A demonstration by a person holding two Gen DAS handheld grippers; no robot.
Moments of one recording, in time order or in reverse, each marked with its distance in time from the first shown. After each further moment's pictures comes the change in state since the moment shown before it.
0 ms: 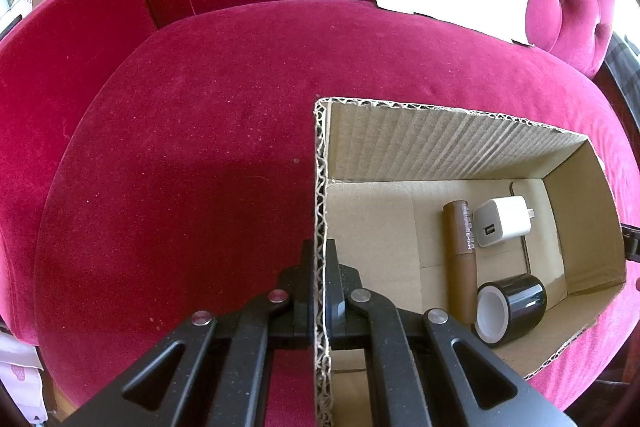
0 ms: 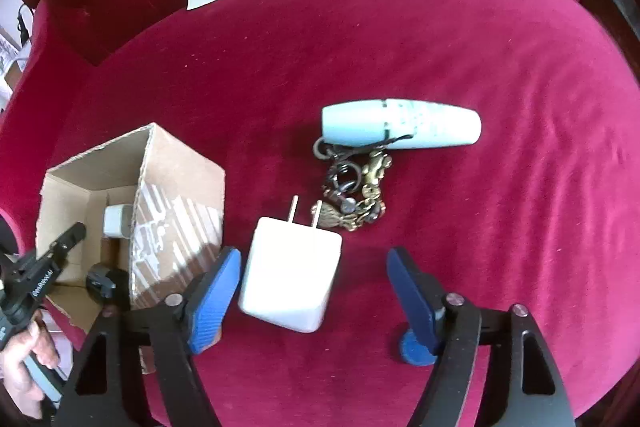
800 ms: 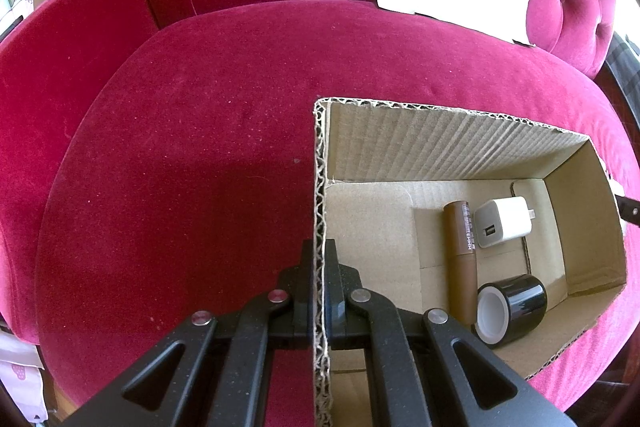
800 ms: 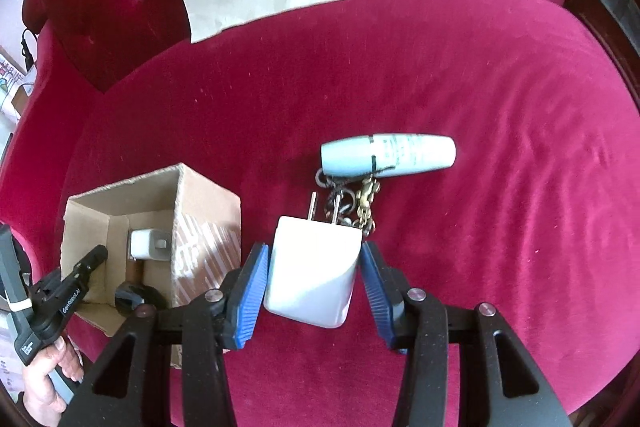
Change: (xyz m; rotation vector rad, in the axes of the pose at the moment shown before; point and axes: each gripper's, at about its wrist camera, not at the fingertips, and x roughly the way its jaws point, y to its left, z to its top) left arm 0.001 -0.004 0.001 0.004 0.000 0.006; right arm -0.033 0.006 0.000 0.034 -0.080 -0.009
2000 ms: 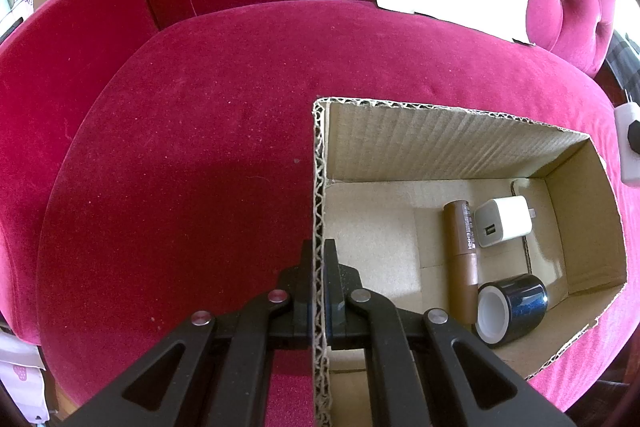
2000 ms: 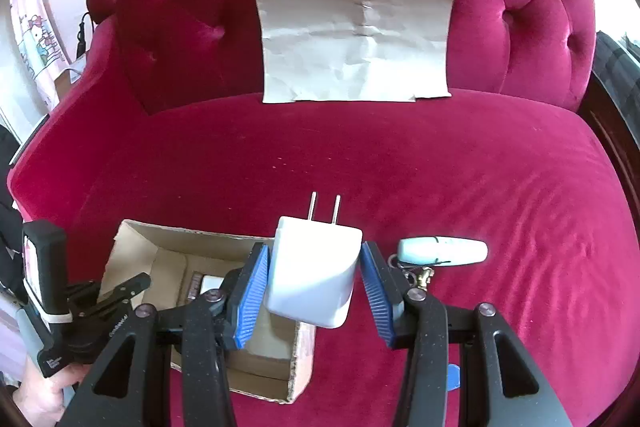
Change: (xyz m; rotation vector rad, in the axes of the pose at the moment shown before) left arm 0.000 0.002 0.002 0.009 0.000 -0.001; right arm -0.049 0.065 0.007 -0.185 -0.241 0.007
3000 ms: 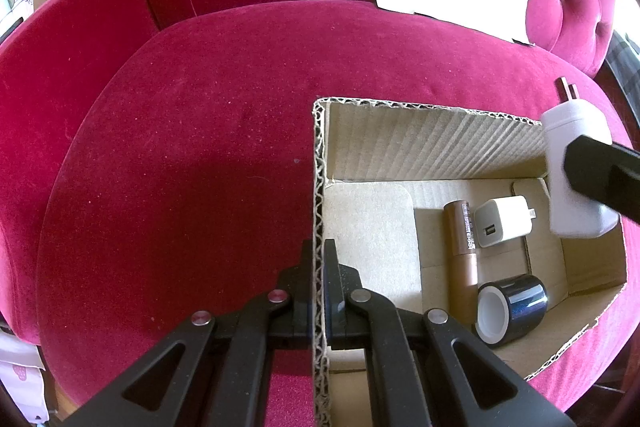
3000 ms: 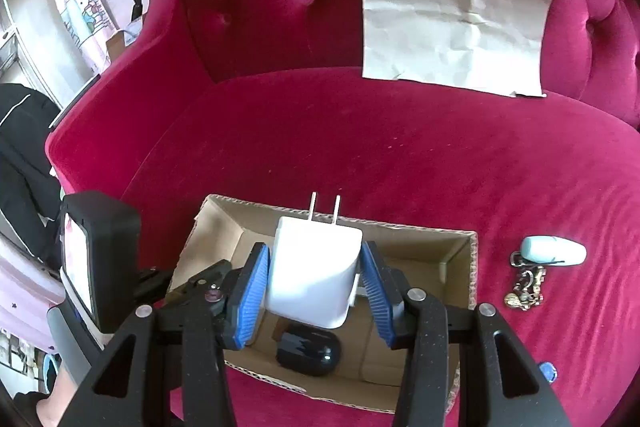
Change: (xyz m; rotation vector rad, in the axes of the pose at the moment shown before) left arm 0.000 0.002 0.000 0.003 0.000 -0.002; right arm 0.026 0.082 -0.008 -0.098 0.074 0.193
